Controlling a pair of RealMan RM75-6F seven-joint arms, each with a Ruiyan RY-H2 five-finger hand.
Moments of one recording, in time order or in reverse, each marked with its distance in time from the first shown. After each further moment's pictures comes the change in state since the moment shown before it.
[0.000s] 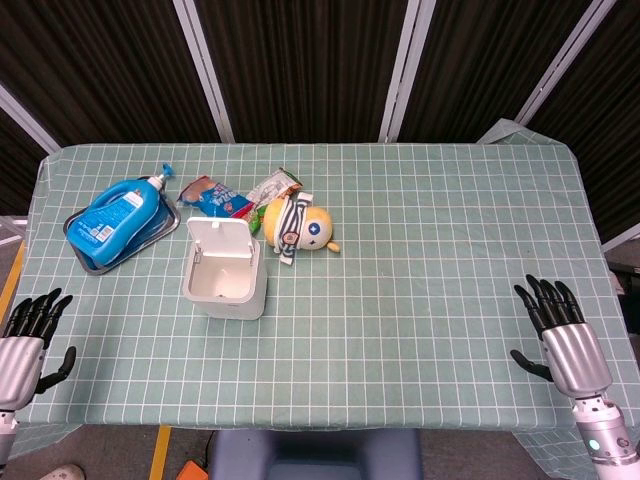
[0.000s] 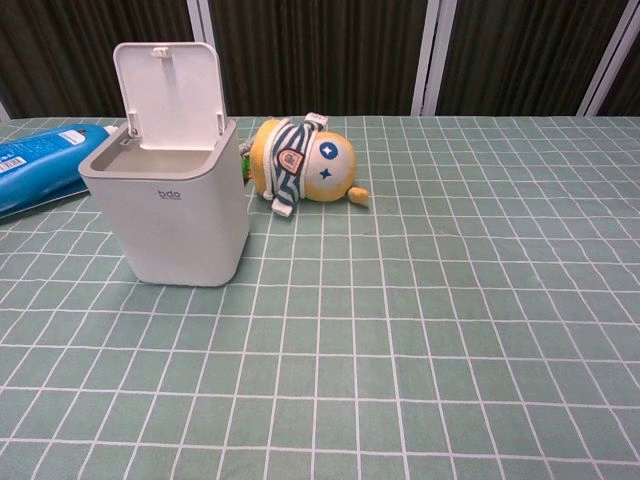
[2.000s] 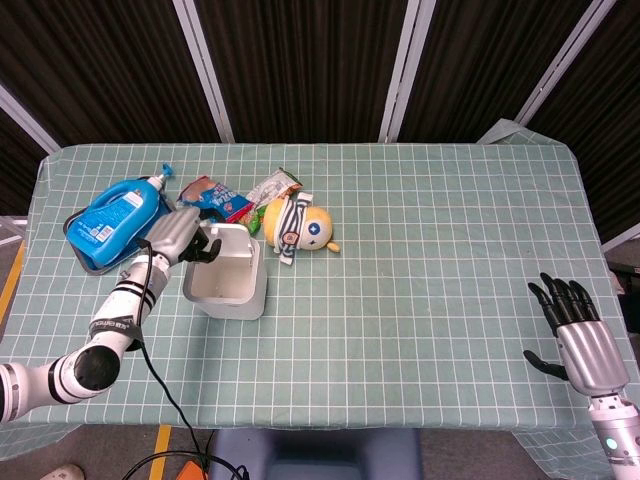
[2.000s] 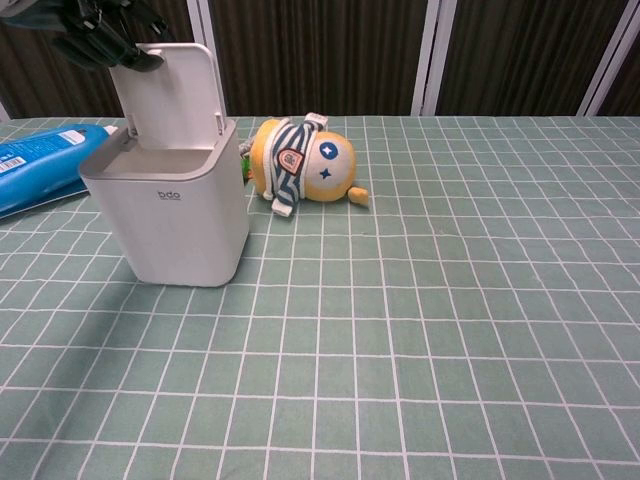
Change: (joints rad) left arm -1.035 0.125 -0.217 -0.325 -1.337 -0.645 0.336; right arm -0.001 0.090 -0.003 -0.064 0.043 -0.049 0.040
